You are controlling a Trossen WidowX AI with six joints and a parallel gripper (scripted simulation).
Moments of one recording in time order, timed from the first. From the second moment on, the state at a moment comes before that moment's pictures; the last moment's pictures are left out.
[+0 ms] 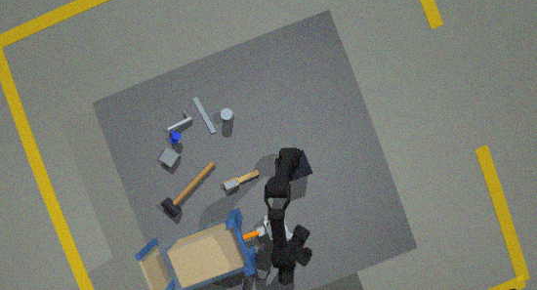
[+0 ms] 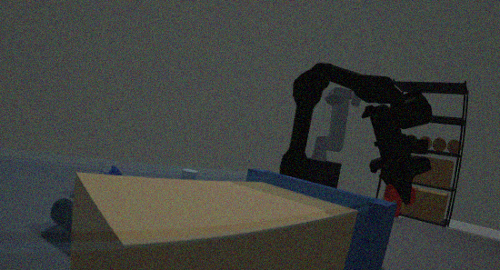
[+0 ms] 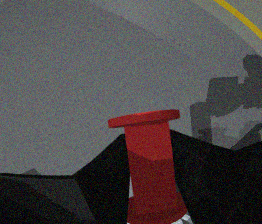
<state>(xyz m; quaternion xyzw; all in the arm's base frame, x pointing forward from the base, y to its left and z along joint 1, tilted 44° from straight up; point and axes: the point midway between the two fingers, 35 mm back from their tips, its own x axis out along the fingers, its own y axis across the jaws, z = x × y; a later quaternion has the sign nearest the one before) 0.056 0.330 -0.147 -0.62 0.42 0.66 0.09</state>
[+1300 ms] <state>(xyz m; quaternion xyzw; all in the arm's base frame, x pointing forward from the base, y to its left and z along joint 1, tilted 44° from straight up) 0.032 0.286 -0.111 -0.61 0.42 0.67 0.08</state>
